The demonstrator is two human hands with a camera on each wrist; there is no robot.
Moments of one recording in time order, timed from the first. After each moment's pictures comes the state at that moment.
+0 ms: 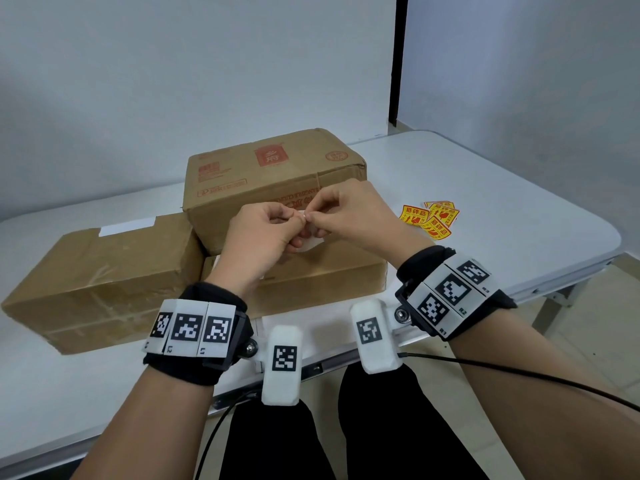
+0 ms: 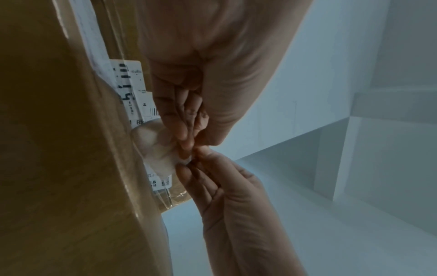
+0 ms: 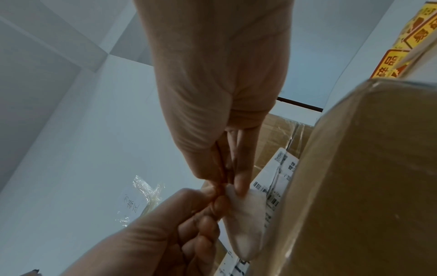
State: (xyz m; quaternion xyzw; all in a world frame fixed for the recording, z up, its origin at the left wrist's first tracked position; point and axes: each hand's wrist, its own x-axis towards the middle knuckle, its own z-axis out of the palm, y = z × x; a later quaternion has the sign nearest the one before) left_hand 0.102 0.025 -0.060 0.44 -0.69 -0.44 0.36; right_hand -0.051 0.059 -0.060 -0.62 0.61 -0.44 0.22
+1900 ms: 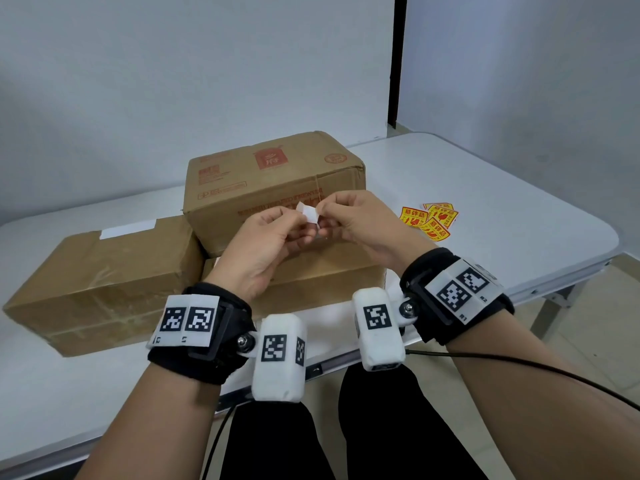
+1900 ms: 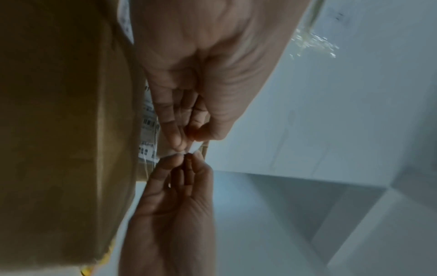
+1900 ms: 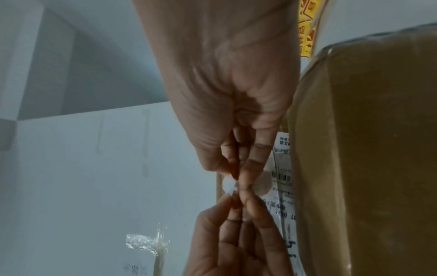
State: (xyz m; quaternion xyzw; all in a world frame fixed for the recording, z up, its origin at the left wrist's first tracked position) left_hand 0.094 0.025 -0.061 0.38 -0.55 -0.64 0.38; right_hand -0.055 0.056 -0.072 -0.45 0.53 -0.57 0.45
